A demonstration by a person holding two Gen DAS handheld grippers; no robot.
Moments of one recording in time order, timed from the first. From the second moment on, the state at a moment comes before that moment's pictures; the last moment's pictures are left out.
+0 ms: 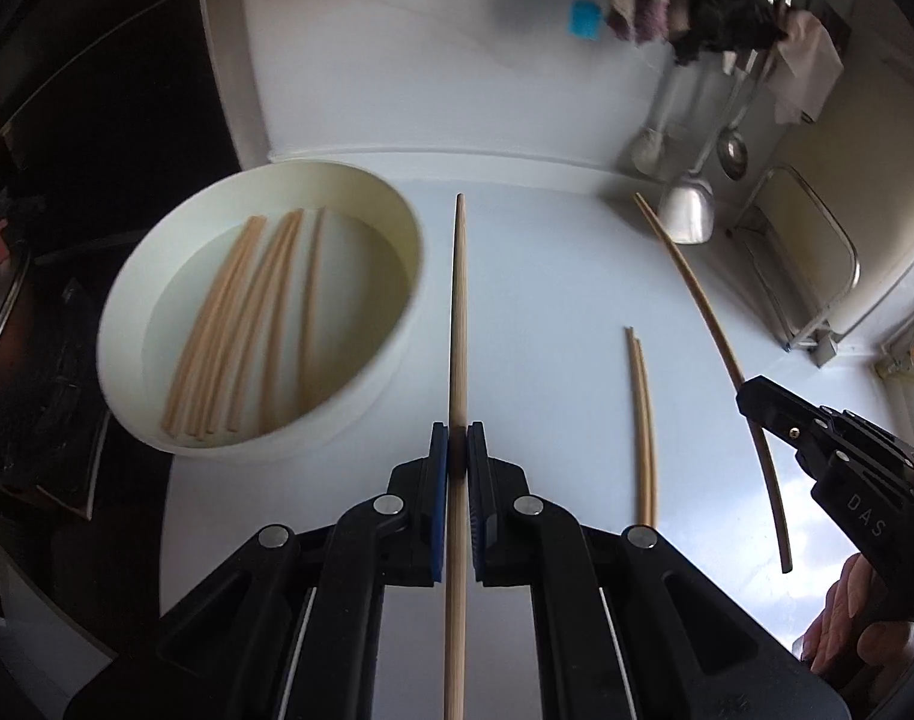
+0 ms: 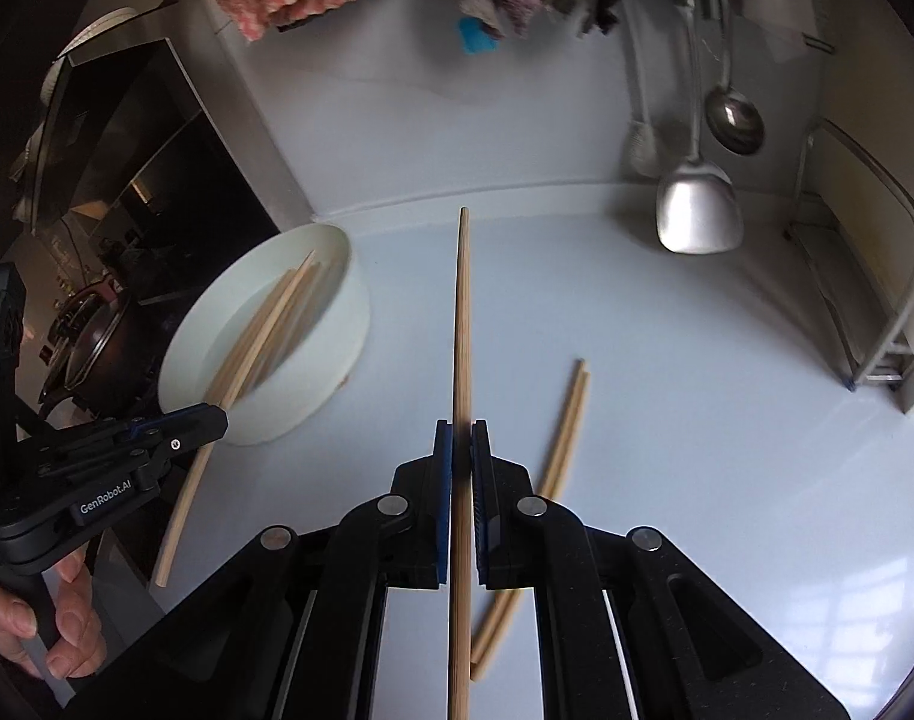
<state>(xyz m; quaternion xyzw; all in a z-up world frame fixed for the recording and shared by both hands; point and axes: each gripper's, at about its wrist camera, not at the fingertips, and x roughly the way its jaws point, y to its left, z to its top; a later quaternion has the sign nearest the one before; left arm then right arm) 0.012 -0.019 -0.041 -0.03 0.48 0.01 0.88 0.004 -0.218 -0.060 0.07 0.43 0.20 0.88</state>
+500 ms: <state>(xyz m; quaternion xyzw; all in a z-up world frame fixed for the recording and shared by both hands) 0.081 0.157 -0.049 -0.06 0.48 0.03 0.87 0.087 -0.024 -0.064 0.08 0.46 0.23 0.85</state>
